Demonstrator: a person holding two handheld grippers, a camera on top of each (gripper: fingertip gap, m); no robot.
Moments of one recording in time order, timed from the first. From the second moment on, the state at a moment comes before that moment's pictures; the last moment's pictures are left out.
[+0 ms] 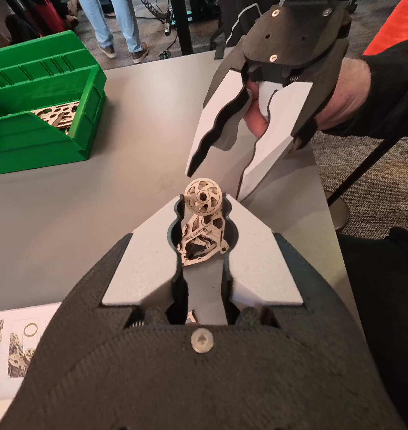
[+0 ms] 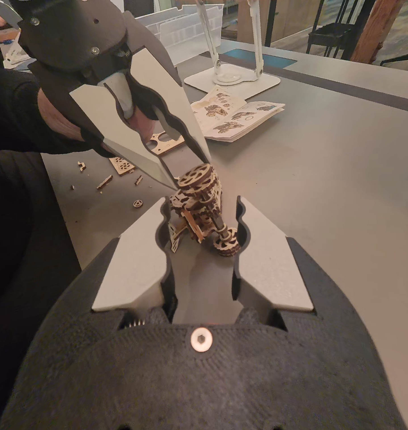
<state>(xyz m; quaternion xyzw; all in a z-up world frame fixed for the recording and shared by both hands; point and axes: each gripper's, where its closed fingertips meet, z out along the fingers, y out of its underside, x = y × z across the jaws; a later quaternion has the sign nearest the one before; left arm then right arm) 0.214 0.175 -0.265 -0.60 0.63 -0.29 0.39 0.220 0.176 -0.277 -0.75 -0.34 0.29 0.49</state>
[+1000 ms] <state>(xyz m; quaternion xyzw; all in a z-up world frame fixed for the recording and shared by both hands) 0.228 0.172 -0.269 -0.59 0.68 -0.23 0.36 0.233 0.183 -0.261 -0.77 -0.15 0.50 0.38</state>
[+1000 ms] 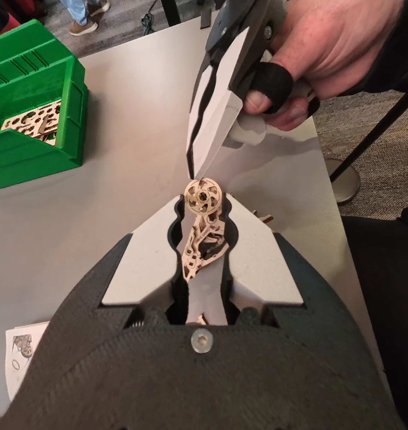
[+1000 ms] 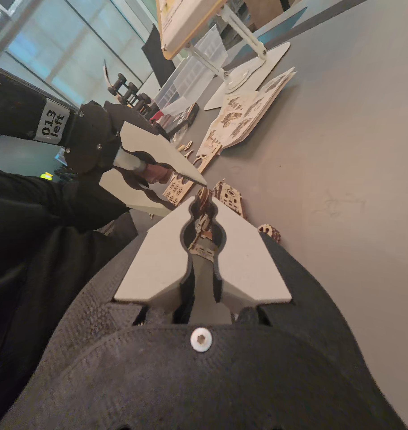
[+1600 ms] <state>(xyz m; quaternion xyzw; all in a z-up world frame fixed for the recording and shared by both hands) 0.231 0.172 -0.272 -0.60 0.66 -0.26 0.37 0.239 0.187 -0.261 -0.78 -0.17 0.43 0.42</state>
